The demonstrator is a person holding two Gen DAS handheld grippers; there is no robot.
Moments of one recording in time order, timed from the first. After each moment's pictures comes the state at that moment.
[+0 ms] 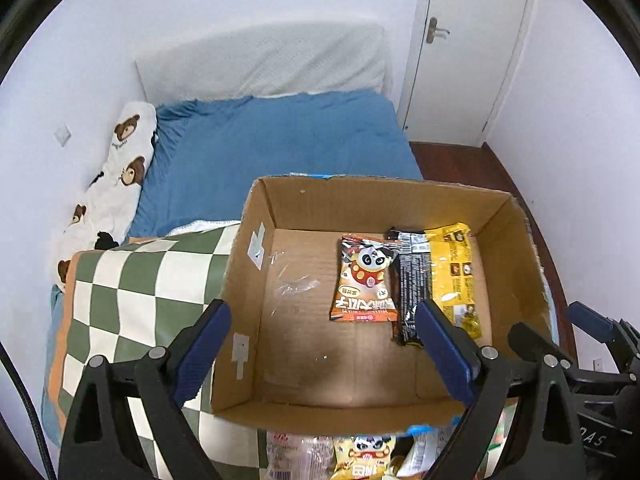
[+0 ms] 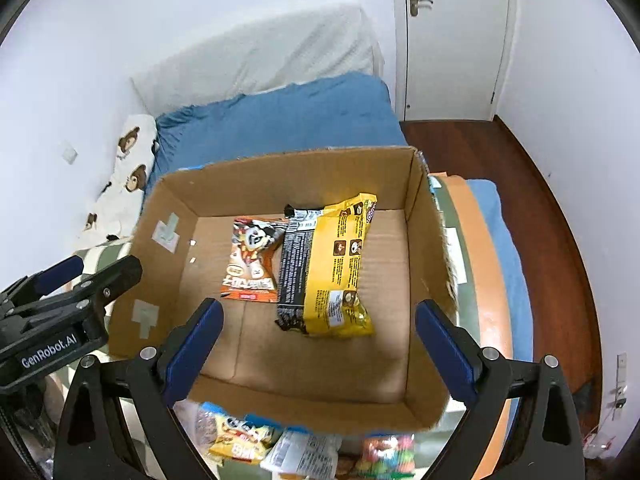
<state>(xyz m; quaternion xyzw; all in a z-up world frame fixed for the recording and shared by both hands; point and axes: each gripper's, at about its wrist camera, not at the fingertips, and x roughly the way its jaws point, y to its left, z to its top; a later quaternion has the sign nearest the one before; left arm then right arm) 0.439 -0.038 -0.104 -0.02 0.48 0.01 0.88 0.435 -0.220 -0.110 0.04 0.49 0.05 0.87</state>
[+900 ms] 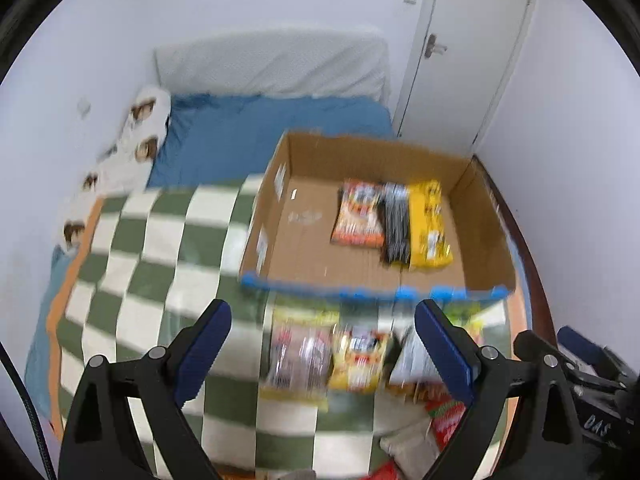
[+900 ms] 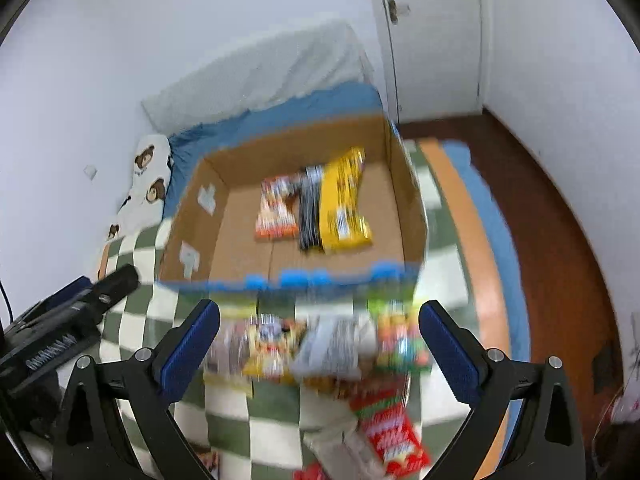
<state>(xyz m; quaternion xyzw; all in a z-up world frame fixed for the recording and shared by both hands) 0.307 -0.016 -0.101 -0.06 0.47 0.01 0.88 0.276 -0.241 -0.100 0.10 0.50 0.04 0.86</state>
